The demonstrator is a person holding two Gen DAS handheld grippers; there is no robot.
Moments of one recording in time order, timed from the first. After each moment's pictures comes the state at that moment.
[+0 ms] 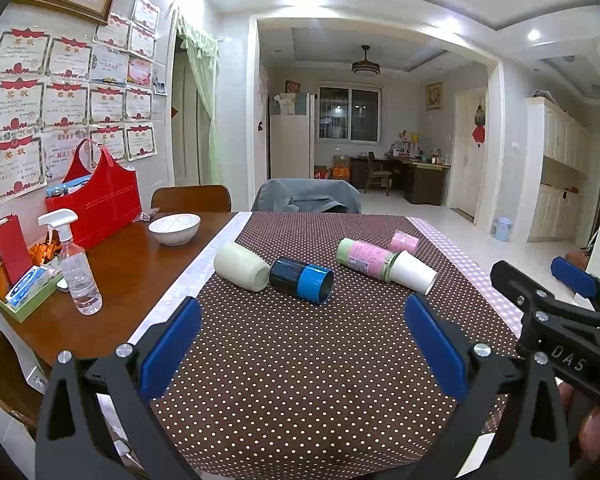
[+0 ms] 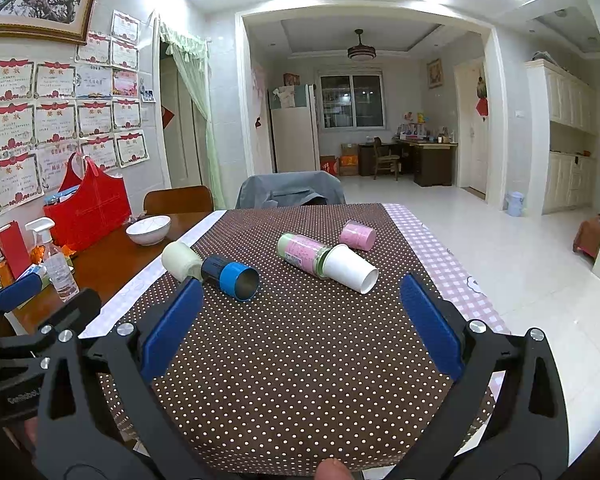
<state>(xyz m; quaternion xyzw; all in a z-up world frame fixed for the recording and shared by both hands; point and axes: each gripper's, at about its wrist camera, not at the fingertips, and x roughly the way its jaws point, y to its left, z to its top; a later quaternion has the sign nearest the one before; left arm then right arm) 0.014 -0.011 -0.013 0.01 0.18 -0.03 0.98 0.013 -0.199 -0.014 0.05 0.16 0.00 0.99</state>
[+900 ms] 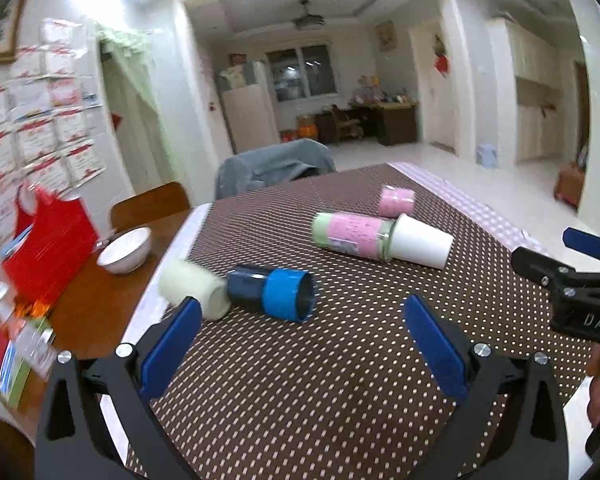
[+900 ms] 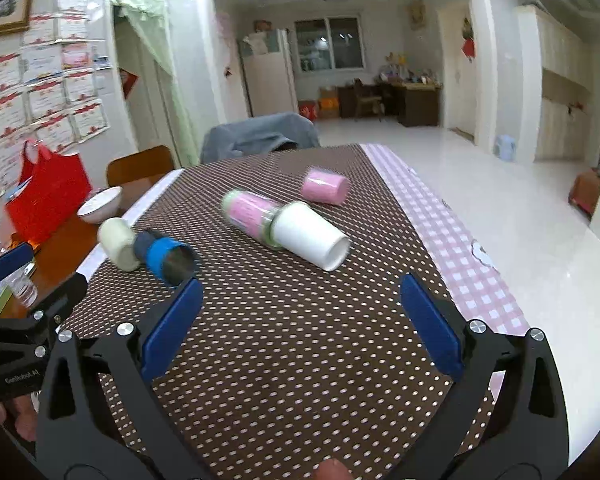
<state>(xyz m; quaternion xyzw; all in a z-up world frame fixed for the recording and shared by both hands) 0.164 -0.074 -0.044 0.14 0.25 -0.09 0.95 0.136 -0.280 -0.067 0.10 0.27 -0.04 0.96</state>
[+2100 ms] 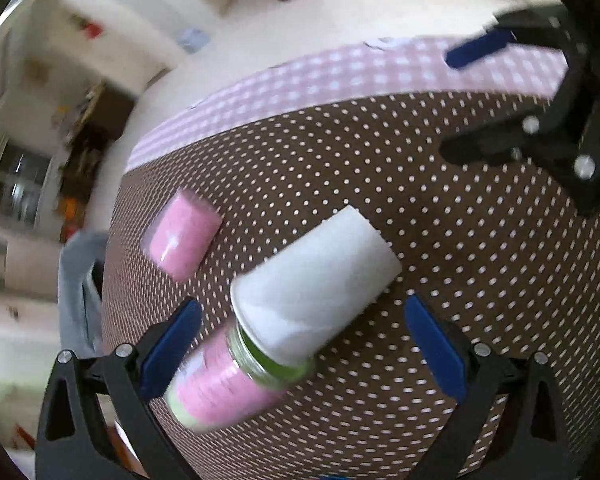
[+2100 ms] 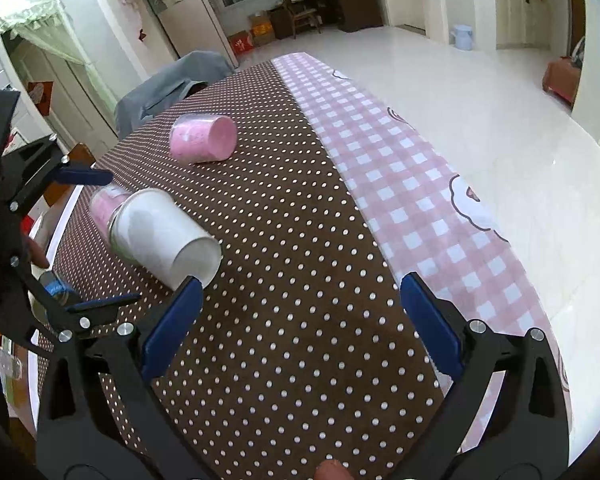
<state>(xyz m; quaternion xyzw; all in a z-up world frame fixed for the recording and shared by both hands) 0.352 -0.279 -0.126 0.57 0.30 -0.44 0.63 0.251 -0.398 -0.133 0.21 0.40 -0.10 0.89</state>
